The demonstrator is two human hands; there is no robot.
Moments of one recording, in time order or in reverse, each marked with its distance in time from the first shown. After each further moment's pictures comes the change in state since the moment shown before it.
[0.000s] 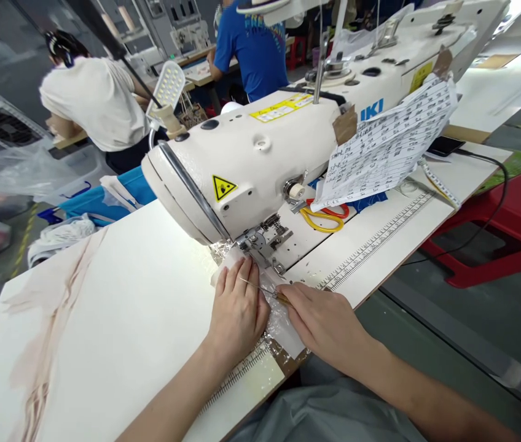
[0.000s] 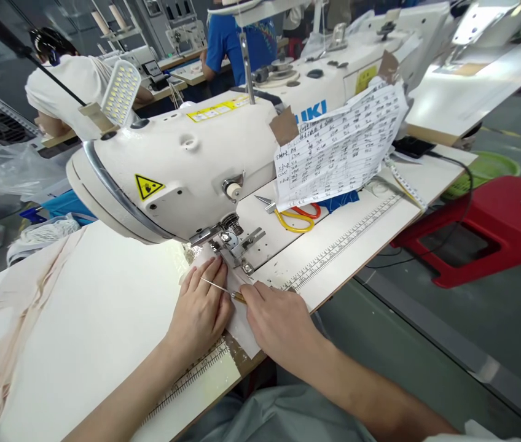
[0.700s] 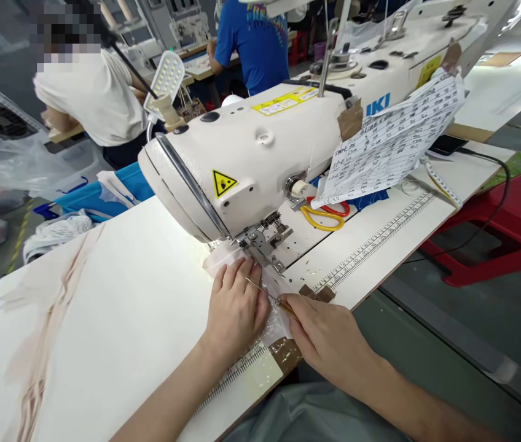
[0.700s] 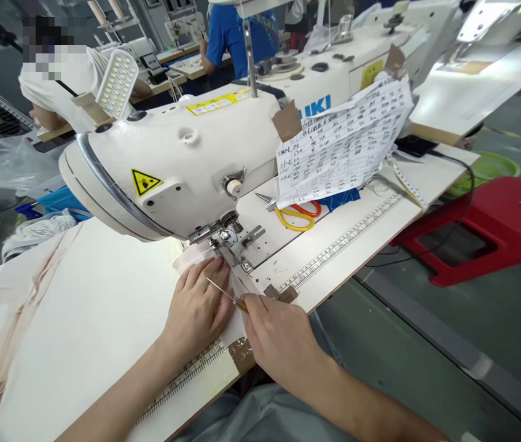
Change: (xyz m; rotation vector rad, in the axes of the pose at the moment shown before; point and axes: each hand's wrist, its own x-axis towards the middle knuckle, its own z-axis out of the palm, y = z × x) left_hand 0.004 -0.001 -0.009 0.023 -0.014 0.008; right_hand -0.015 -0.009 0.005 0.176 0.110 0.055
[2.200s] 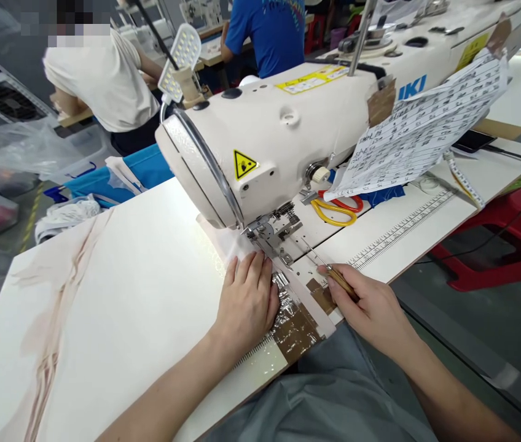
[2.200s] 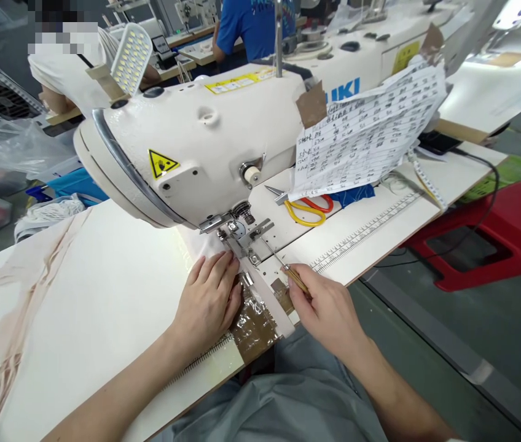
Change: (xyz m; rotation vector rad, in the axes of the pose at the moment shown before) left_hand -0.003 0.011 0.000 0.048 -0.061 -0.024; right_hand -0.009 0.051 -0.014 0.183 0.154 0.174
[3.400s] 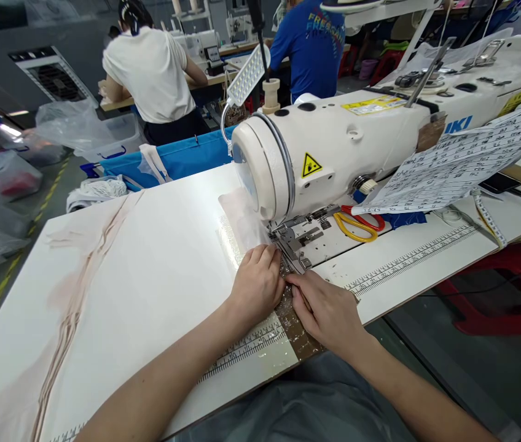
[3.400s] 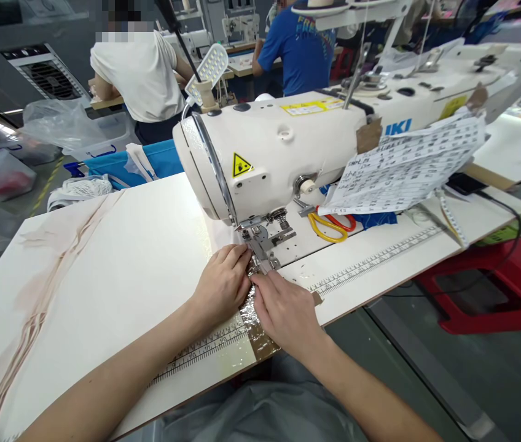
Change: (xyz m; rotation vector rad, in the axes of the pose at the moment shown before) left_hand 0.003 -0.024 0.011 -0.119 0.028 -0.053; right_hand 0.023 -0.049 0.051 -0.275 0.010 -0.409
